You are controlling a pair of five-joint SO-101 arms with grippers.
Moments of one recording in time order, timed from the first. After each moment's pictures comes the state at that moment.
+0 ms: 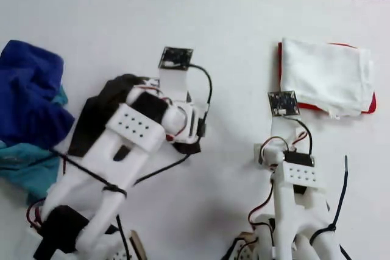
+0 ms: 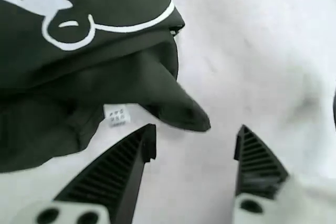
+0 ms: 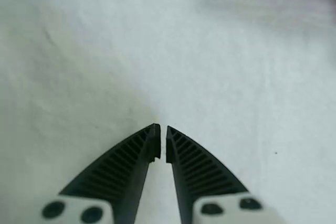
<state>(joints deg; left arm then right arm) 23.4 -16.3 27.8 68.4 26.3 5.4 -38.4 71.9 40.7 14.6</state>
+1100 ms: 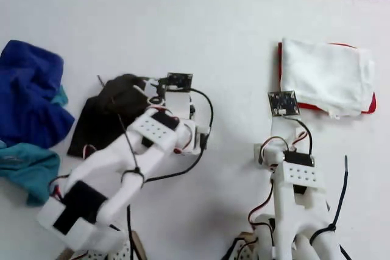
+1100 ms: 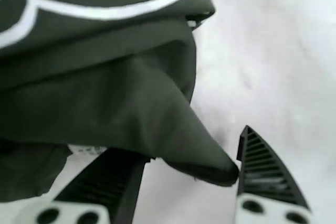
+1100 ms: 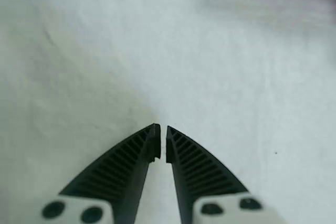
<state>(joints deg) 24.4 -1.4 38.5 47.5 29.1 5.4 -38.4 71.9 40.7 14.6</state>
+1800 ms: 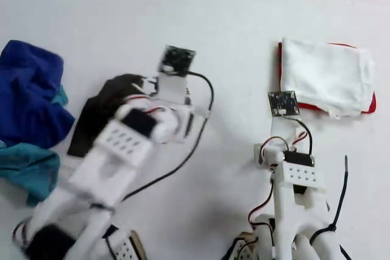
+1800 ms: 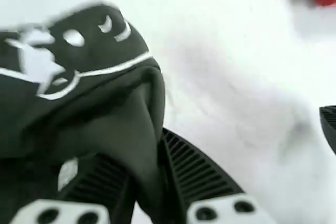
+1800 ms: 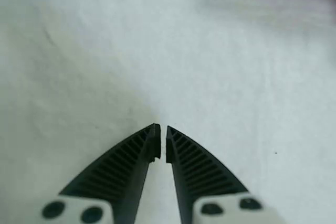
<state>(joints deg) 20.0 -29.8 36.9 56.1 11.9 5.4 -38.4 71.9 40.7 14.6</state>
